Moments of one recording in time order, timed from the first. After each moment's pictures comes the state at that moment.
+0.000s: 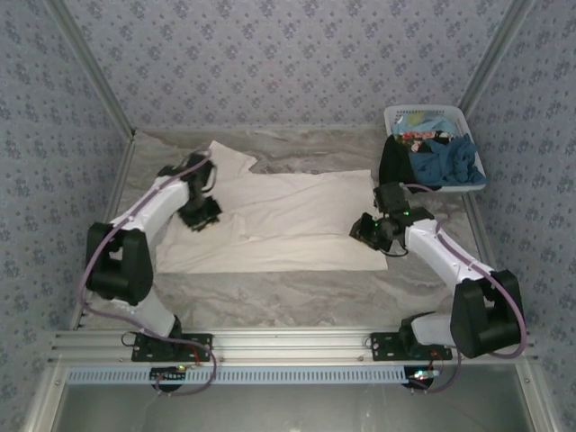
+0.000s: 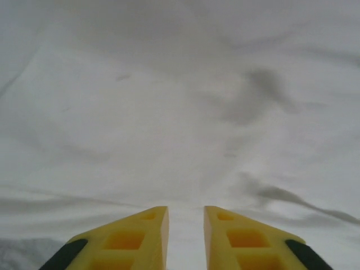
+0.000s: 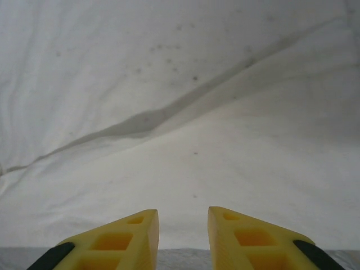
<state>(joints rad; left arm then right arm) -0.21 1.64 1.21 -1.02 0.03 -0.76 0.27 1.31 0.83 -0.65 -0.23 0.71</state>
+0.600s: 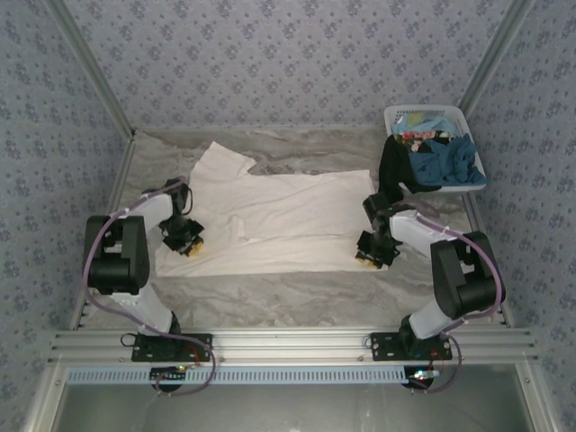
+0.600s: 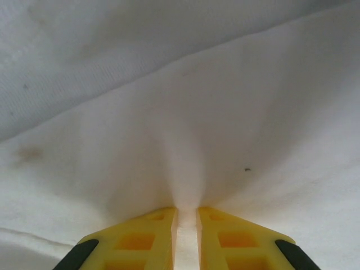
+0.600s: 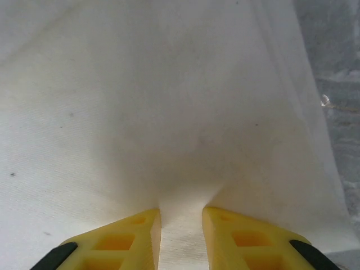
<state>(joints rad) -0.04 1.69 0.99 -0.88 0.08 -0.88 0.29 1.55 0.83 -0.78 -0.12 0.73</state>
